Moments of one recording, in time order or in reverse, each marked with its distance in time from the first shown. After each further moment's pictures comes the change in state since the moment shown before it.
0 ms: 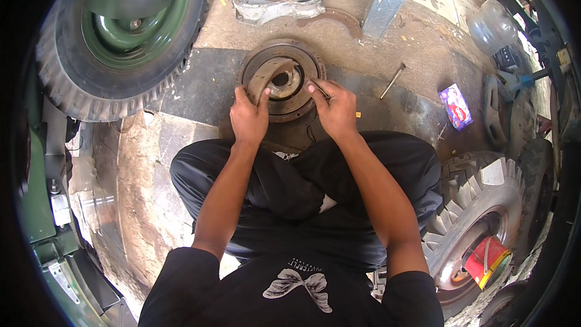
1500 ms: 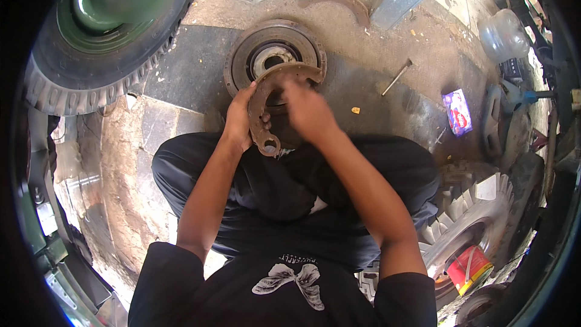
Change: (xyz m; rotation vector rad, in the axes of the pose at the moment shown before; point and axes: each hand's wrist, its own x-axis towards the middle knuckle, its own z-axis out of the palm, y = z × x) left_hand 0.000 0.009 -0.005 -1.049 -0.443 -0.896; right_hand 0.002 0.015 0.039 -0.178 -0.388 -0.212
